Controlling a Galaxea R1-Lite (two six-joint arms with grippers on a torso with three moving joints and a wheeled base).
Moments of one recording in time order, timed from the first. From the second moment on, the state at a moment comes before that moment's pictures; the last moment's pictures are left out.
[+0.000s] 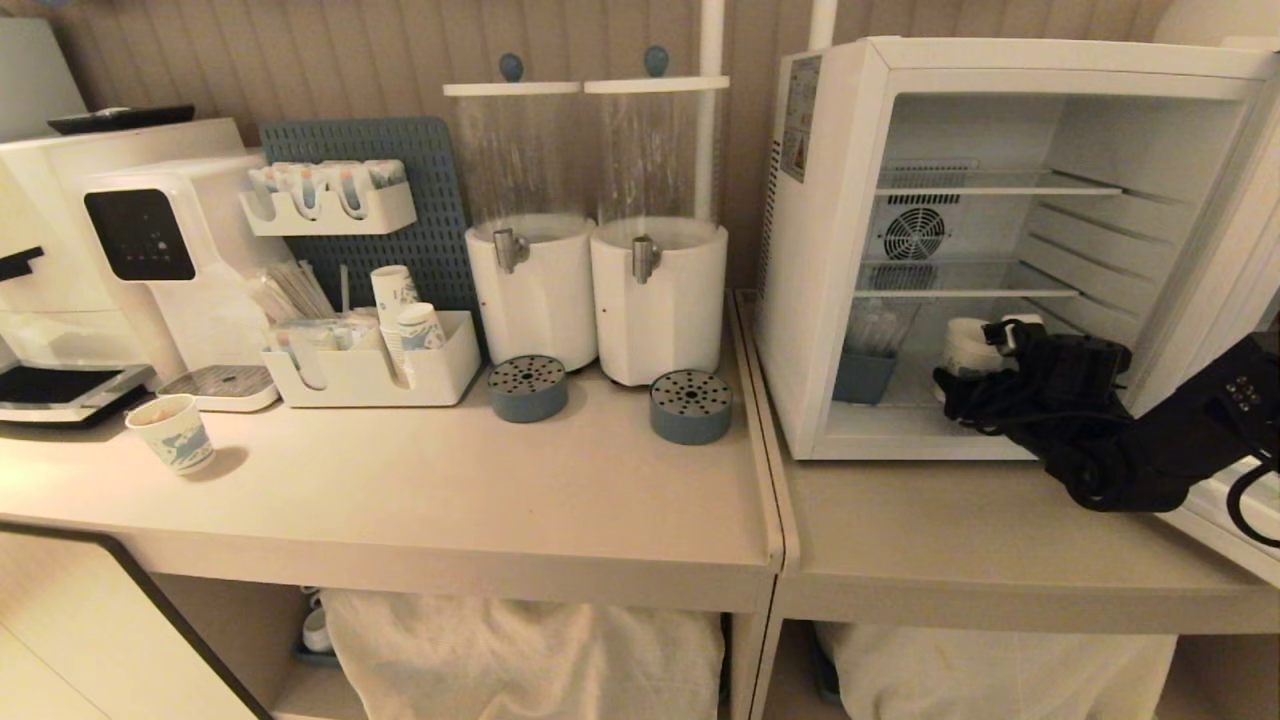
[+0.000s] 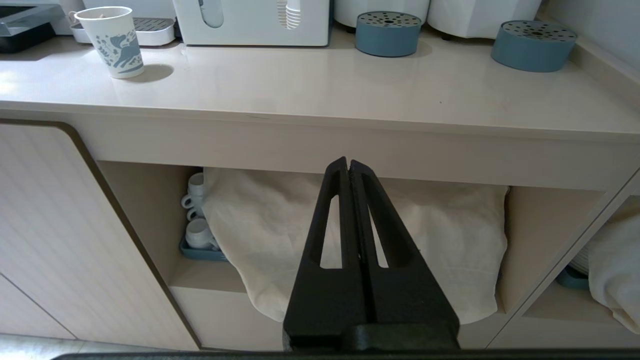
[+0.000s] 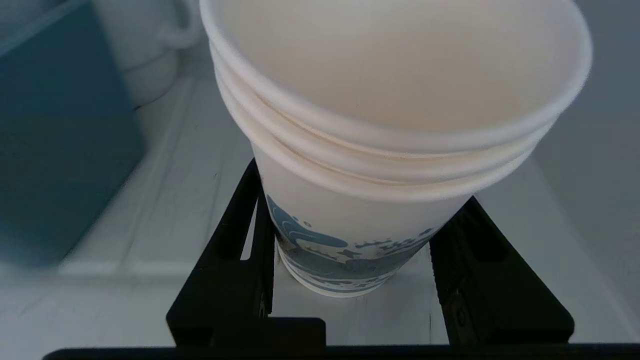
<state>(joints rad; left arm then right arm) 0.01 0.00 0.00 -0.01 0.00 -0.03 -0.11 2.41 -1.17 -0.90 0.01 -0.10</state>
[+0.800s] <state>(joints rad) 0.01 0.00 0.00 -0.01 0.00 -0.03 -0.11 2.44 -1.23 -0.81 -0.05 -0.10</state>
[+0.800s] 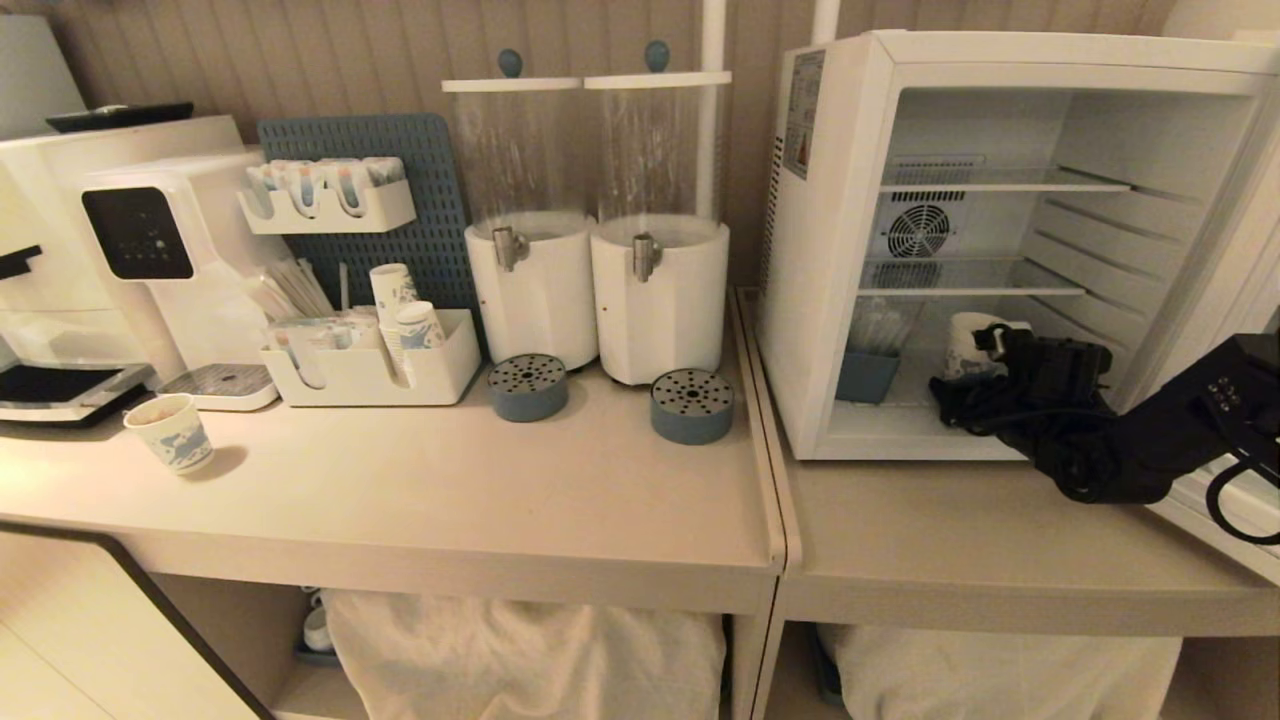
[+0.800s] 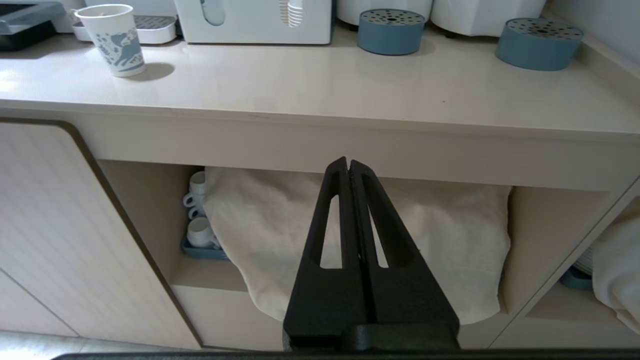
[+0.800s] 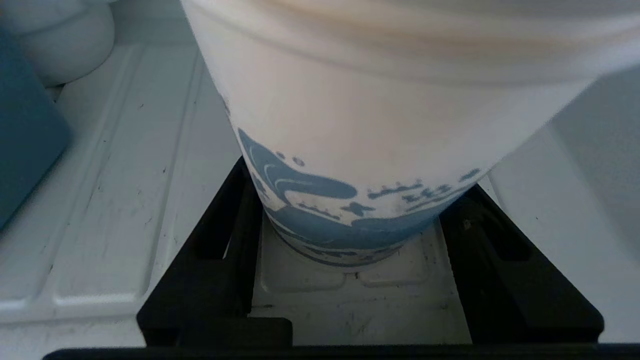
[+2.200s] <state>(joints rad) 0.01 0.00 0.00 -0.01 0.00 -0.03 -0.11 1.67 -0.58 -0.70 0.22 -0.10</state>
